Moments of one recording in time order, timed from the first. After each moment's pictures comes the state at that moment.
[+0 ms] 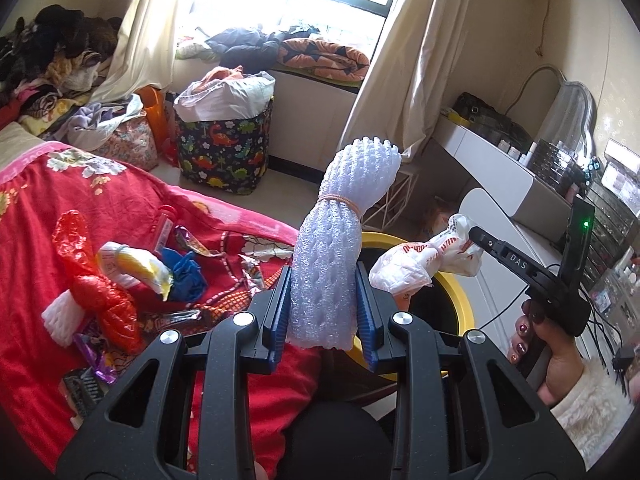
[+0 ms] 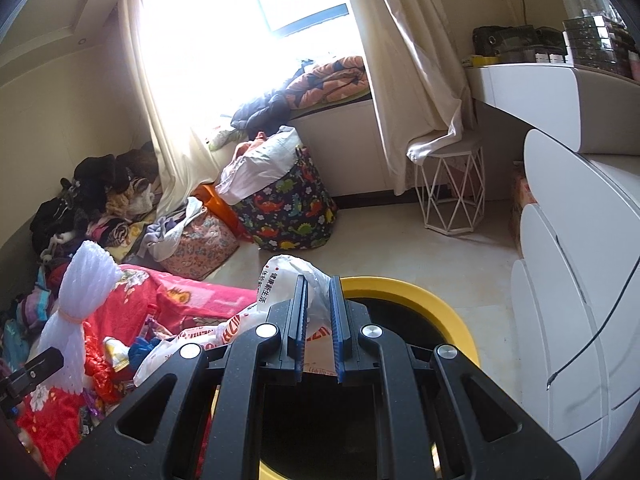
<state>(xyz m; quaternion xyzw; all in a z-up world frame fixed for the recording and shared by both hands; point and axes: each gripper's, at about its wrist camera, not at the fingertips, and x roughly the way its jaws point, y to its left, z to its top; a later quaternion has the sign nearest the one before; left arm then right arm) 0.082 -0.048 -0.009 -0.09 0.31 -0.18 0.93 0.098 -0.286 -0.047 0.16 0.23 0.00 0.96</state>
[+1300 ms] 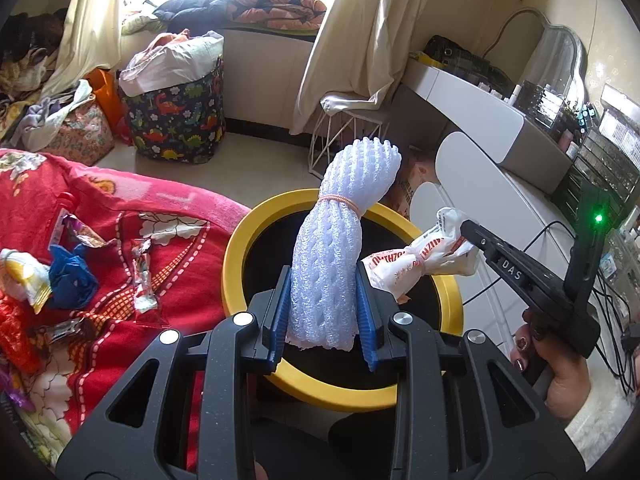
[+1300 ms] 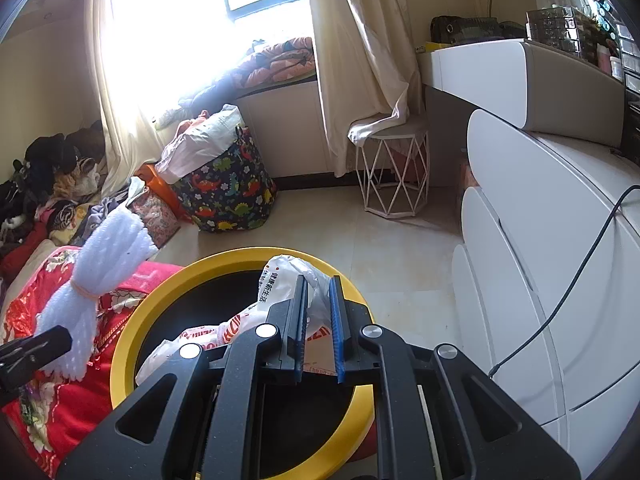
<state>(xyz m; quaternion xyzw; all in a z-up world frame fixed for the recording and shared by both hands) 0.135 -0.151 -0.058 -0.04 0.37 -0.24 0.89 0.098 -0.331 -0.094 0.13 0.28 -0.09 0.95</state>
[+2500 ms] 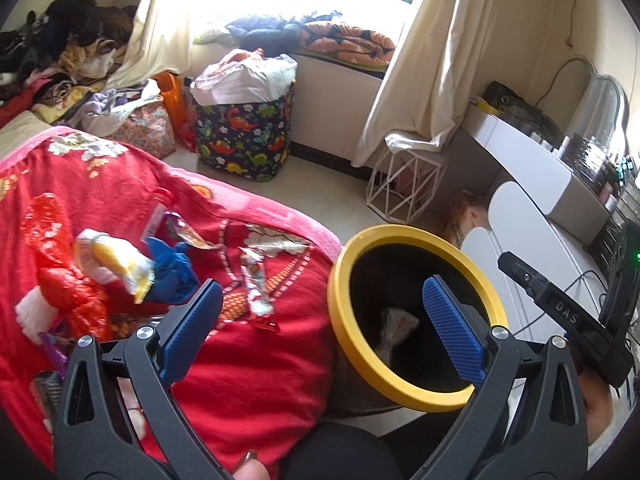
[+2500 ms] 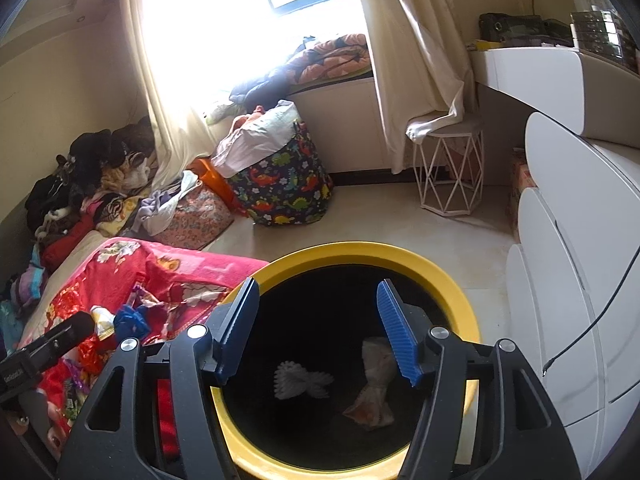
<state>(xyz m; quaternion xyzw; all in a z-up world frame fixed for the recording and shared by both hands) 0.121 -0.068 -0.038 -0.08 0.33 -0.13 0.93 0.099 -0.270 -0.070 0.14 0.27 0.01 0.95</state>
